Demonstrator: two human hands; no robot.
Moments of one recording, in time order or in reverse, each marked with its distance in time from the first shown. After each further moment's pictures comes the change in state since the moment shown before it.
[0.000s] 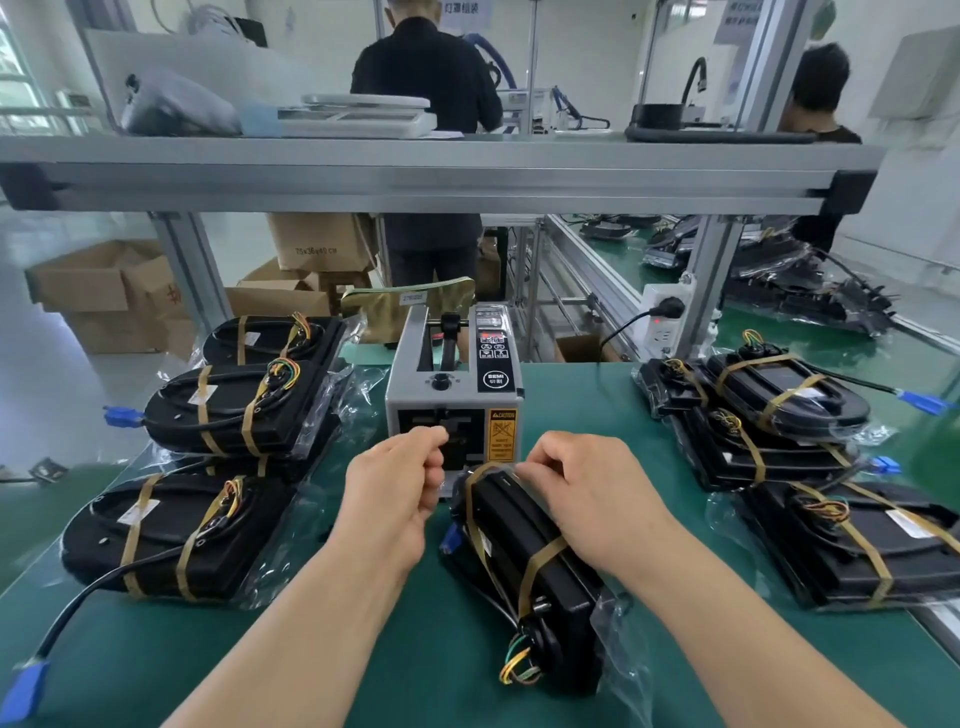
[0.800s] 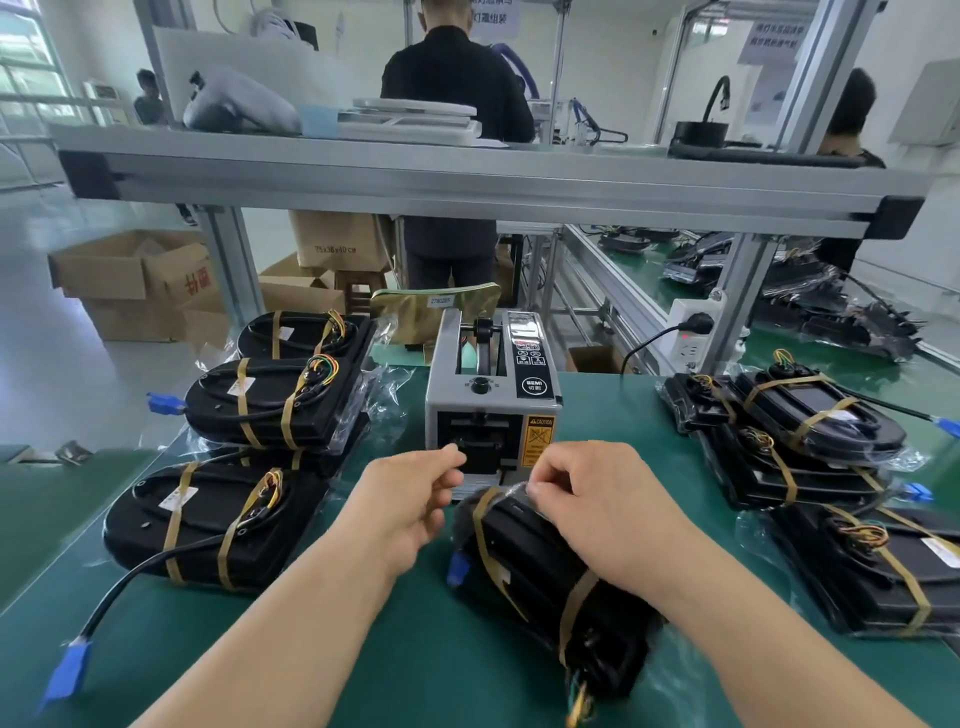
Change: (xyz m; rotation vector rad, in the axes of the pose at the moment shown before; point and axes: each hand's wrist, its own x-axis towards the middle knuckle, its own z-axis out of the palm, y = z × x) left_hand 0.009 0.007 -0.035 0.149 -0.072 -0.153; right_hand -0.004 -0.030 0.006 -0.118 -0.073 -0.054
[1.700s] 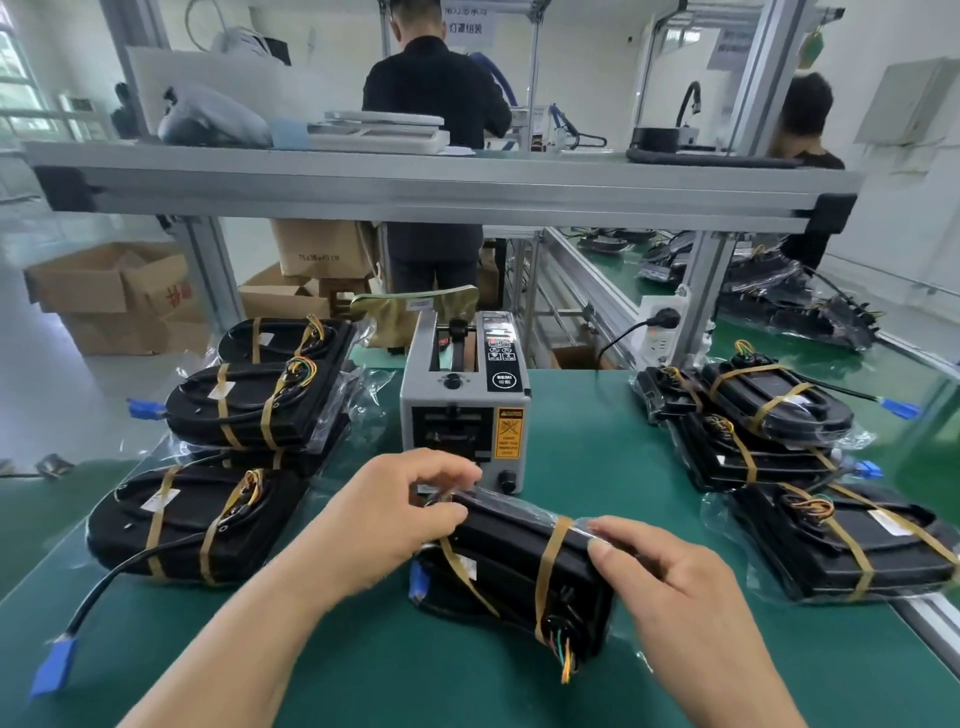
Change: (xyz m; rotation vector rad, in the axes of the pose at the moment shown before) left_hand -0.053 0.003 -0.017 0.790 -0.280 0.654; right_hand -0.095 0.037 0.001 0.640 0.194 0.257
